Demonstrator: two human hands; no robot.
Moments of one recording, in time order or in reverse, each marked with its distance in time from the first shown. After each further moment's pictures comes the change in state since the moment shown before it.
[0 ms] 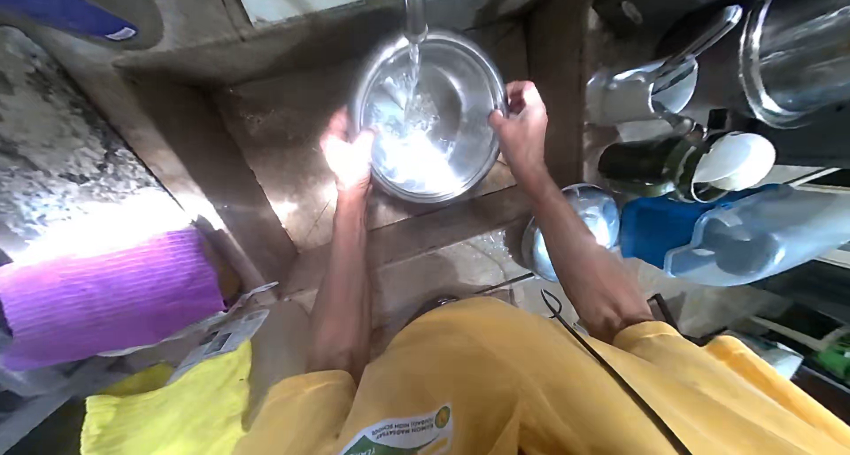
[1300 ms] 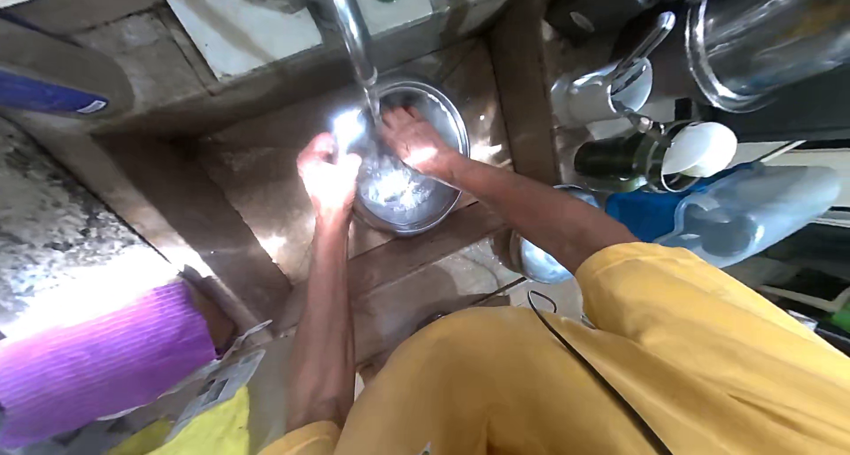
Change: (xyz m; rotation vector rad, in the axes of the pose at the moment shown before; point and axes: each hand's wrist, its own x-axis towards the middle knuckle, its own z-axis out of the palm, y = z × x) left_hand 0.008 0.046 0.010 0.397 -0.129 0.032; right_hand 0.028 -0.017 0.099 -0.612 -0.585 -0.672
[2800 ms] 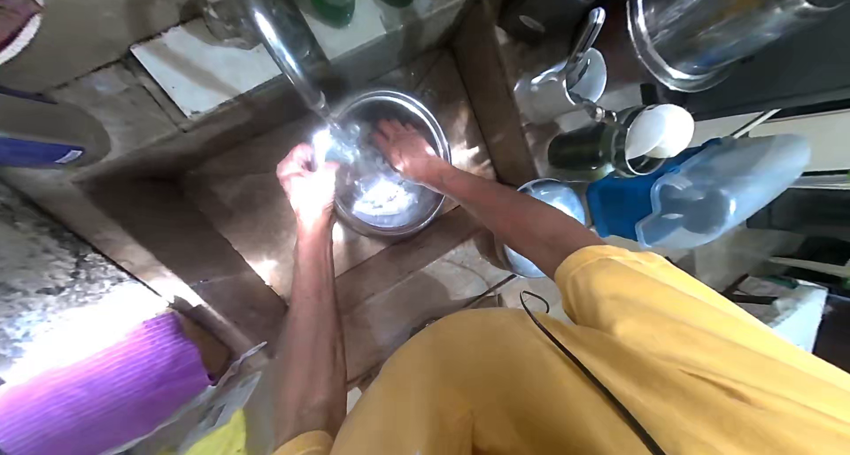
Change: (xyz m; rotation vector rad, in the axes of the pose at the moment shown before) left_hand 0.012 0.014 0.014 -0.050 -0.064 -0.108; right_hand -0.020 0.028 0.008 0.045 -0.061 0.164
